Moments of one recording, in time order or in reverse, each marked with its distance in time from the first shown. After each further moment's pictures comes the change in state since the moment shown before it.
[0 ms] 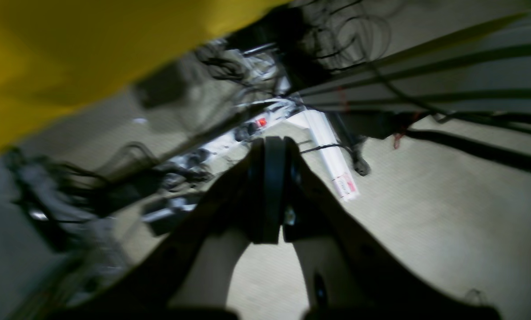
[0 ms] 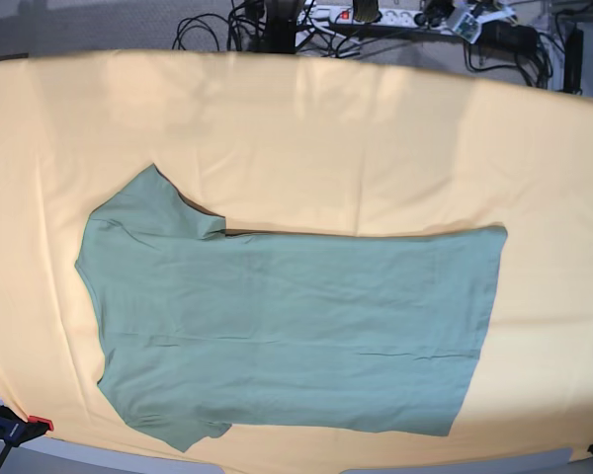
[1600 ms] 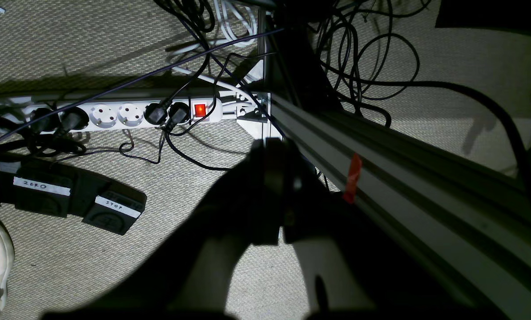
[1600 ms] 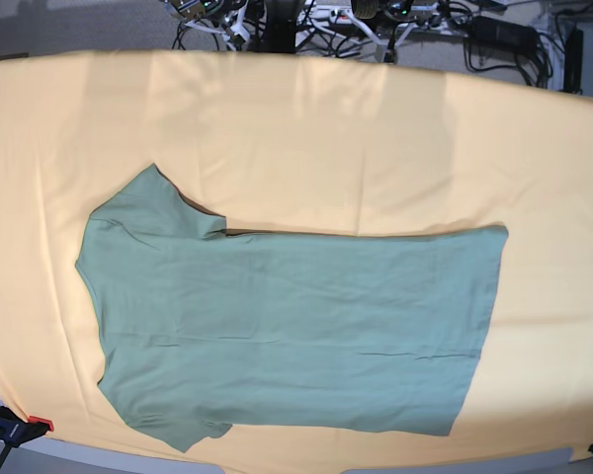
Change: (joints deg) left arm -55.2 22.1 16.1 -101.9 9.9 6.2 -34.1; right arm 60.6 -22.2 -0.1 -104.8 20.5 16.4 33.0
